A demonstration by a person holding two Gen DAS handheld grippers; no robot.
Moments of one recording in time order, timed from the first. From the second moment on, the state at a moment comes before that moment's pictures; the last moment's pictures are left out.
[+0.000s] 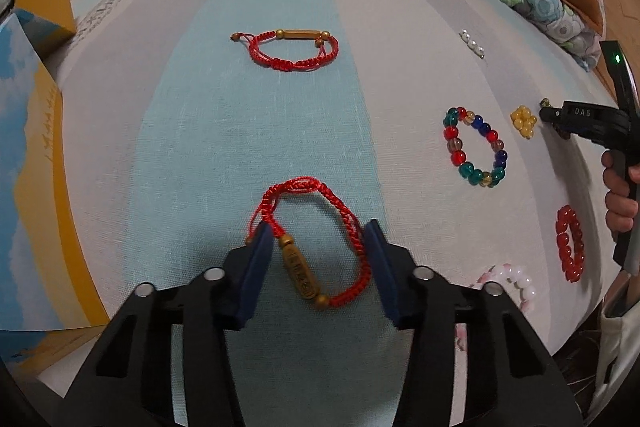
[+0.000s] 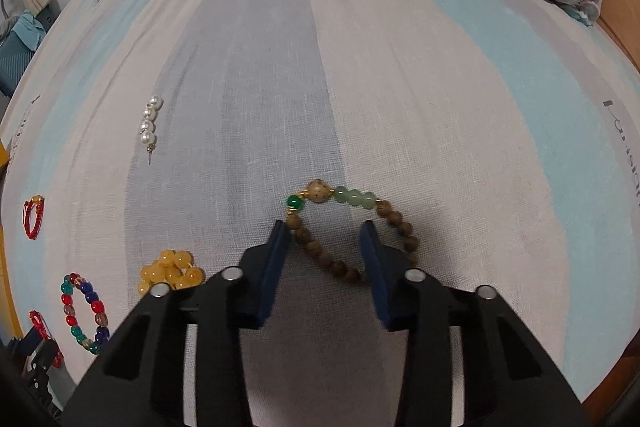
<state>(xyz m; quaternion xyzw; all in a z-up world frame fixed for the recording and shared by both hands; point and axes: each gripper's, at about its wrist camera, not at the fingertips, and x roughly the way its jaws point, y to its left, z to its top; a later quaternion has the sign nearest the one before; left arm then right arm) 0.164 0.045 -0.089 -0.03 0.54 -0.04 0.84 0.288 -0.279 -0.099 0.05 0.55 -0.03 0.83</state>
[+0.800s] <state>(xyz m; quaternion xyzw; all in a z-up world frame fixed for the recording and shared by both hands) 0.154 0.050 -0.075 -0.05 0.51 -0.05 0.86 0.261 -0.270 -0.074 0.03 0.50 -0.04 0.87</state>
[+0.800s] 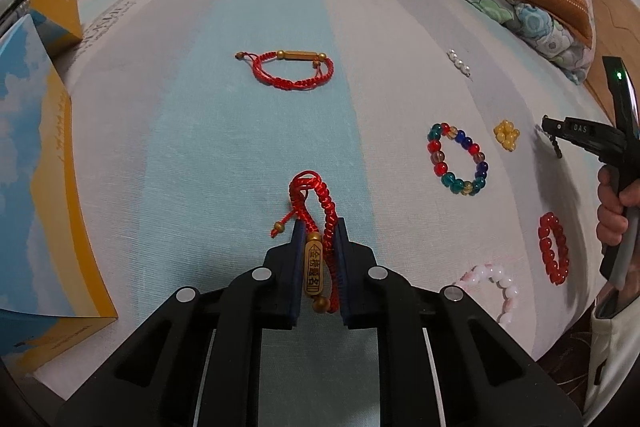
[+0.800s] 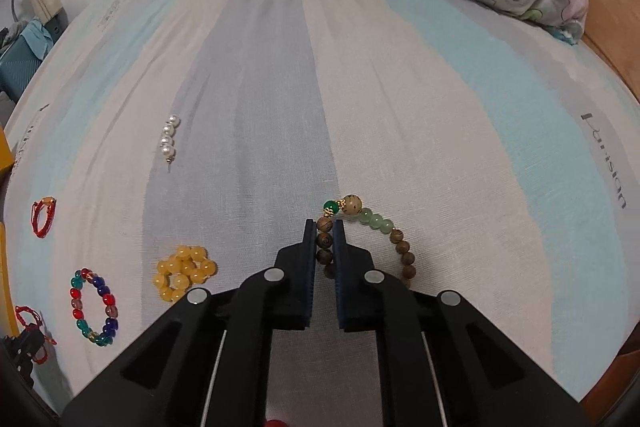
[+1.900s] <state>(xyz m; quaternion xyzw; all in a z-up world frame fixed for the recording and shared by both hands) 0.139 0.063 -0.006 -0.04 0.44 0.00 0.90 0.214 -0.213 0.010 0.02 0.40 -0.02 0.92</state>
